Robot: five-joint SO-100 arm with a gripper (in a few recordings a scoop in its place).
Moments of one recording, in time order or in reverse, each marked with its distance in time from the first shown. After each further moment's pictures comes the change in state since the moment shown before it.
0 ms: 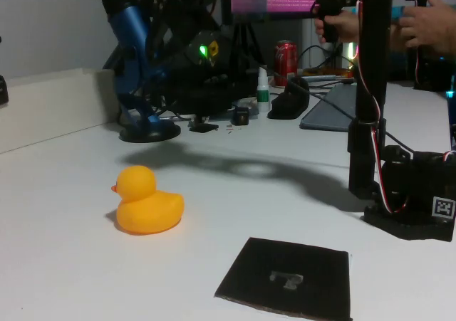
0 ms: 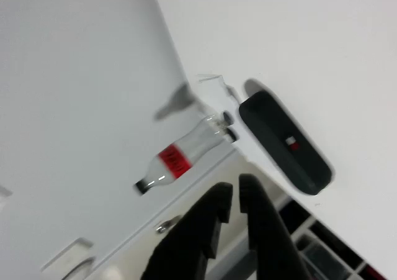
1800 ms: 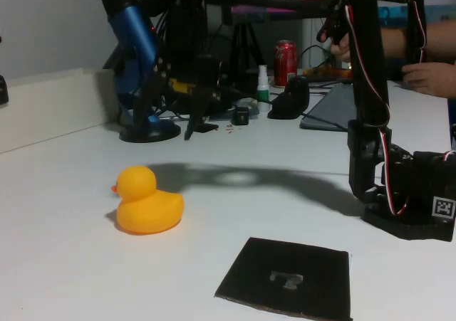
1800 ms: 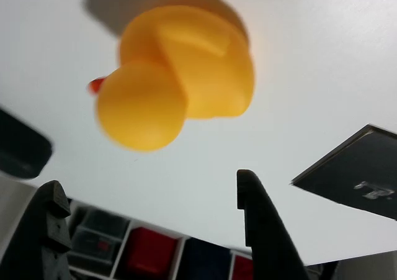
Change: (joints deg) arm -16.1 -8.7 -0.9 30.1 -12.9
